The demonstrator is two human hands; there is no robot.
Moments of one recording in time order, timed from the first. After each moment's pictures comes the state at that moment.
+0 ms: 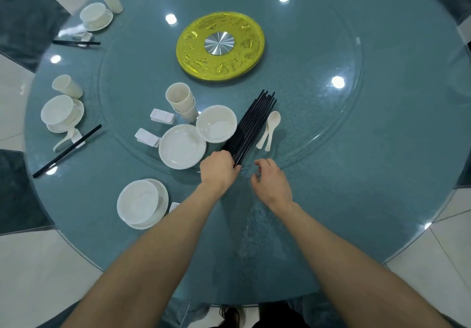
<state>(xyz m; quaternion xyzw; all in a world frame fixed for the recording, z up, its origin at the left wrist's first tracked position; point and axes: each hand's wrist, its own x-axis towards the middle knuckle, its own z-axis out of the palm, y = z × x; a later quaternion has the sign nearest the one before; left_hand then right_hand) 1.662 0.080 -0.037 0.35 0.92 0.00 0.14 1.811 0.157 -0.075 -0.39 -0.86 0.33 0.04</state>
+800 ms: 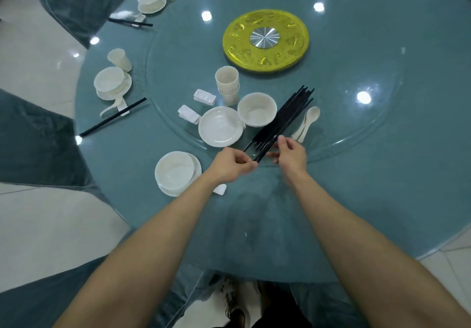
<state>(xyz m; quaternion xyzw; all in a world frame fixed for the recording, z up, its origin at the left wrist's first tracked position) 1.650 -0.024 0.001 0.26 0.81 0.34 0.40 1.755 0.133 -0.036 -0.49 -0.52 0.68 0.19</state>
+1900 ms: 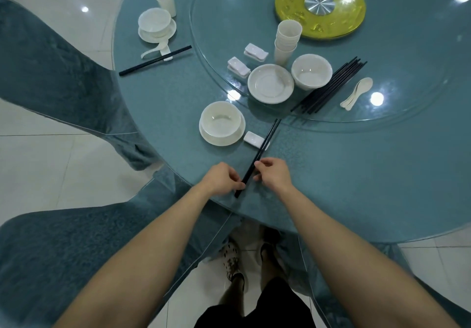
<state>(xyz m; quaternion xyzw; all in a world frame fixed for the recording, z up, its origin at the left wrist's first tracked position) 1.681 -0.223 -0.078 0.23 0.85 0.20 0.42 1.780 -0.060 -0.096 -0.45 -0.67 0.59 -0.05</state>
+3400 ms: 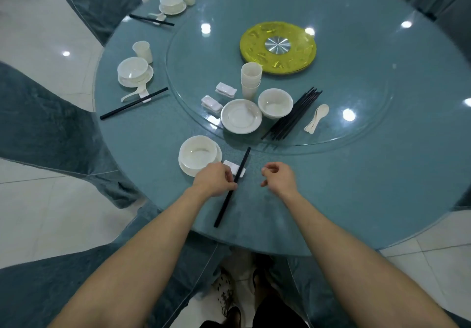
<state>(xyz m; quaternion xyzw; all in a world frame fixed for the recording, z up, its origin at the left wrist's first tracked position) 1.654 -0.153 -0.012 0.33 0.89 0.13 0.30 1.791 0.018 -0.049 -0.48 -0.69 0.55 0.05</state>
